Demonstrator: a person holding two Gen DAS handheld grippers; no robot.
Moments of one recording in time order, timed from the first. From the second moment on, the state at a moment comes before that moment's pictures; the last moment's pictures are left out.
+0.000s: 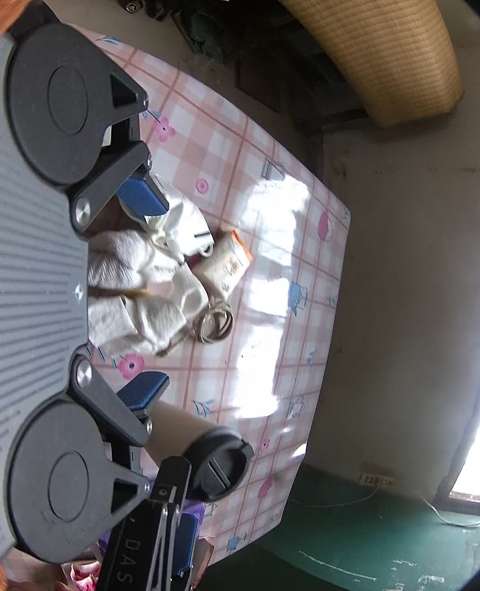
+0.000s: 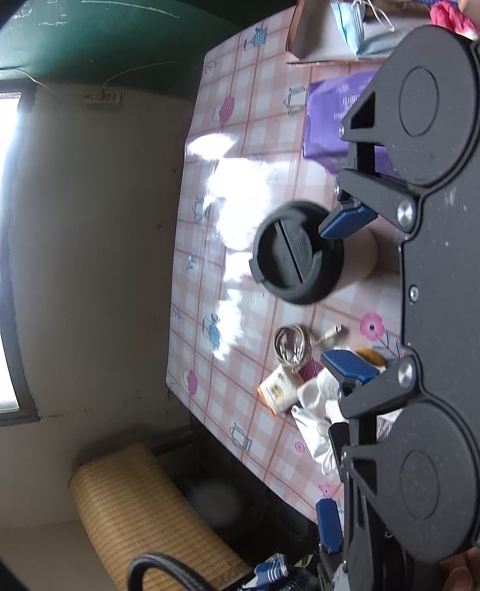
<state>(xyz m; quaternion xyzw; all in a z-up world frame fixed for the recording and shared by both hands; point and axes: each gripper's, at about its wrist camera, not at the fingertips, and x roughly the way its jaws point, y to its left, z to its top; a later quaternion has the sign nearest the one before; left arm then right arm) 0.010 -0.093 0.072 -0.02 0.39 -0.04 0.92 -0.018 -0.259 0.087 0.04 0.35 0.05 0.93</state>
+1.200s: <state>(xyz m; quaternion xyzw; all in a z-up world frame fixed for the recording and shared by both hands) 0.053 -0.007 0.001 -0.05 0.41 -0.03 0.91 -0.025 -0.213 0.041 0.05 0.38 0.13 0.92</state>
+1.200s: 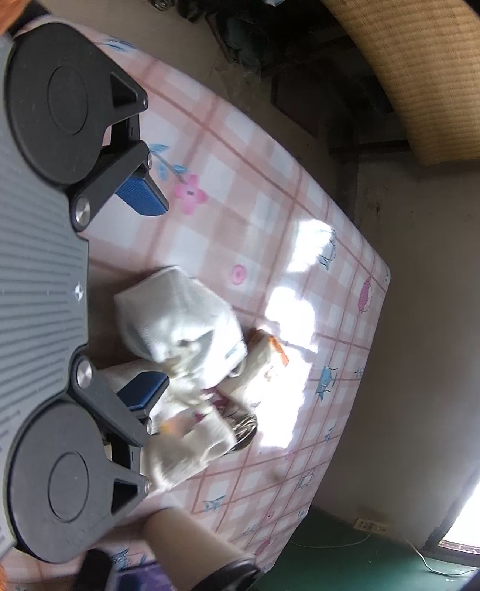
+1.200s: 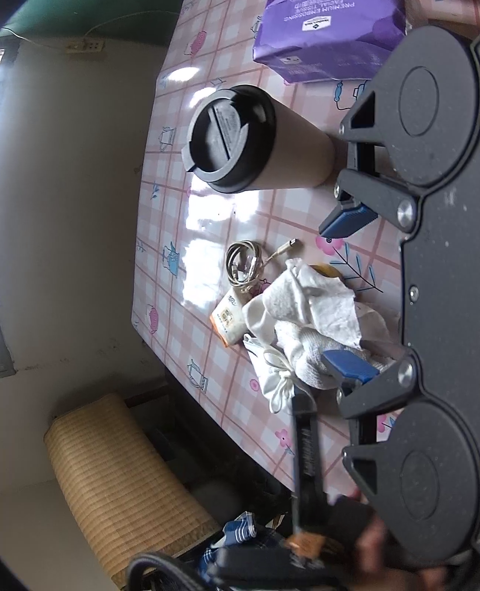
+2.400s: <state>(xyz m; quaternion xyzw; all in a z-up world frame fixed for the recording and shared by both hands) 0.049 -0.007 0.008 -0.03 0.36 -0.06 0.93 0.059 -0.175 -0.018 0.03 0.42 0.08 0.91</state>
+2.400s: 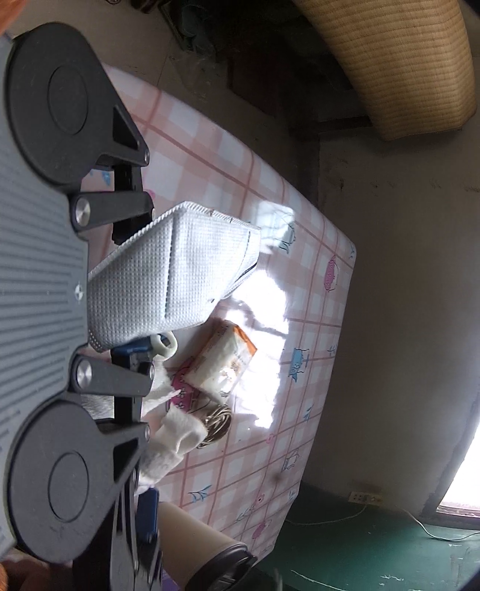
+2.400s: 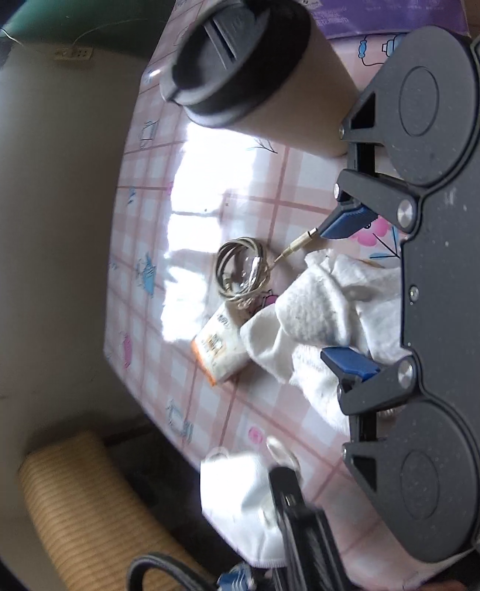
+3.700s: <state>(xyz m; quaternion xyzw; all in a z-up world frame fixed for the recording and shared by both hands) 0.050 -0.055 0.089 0.01 0.30 -0.08 0.95 0.022 -0.225 0.096 0.09 0.30 0.14 0.94</state>
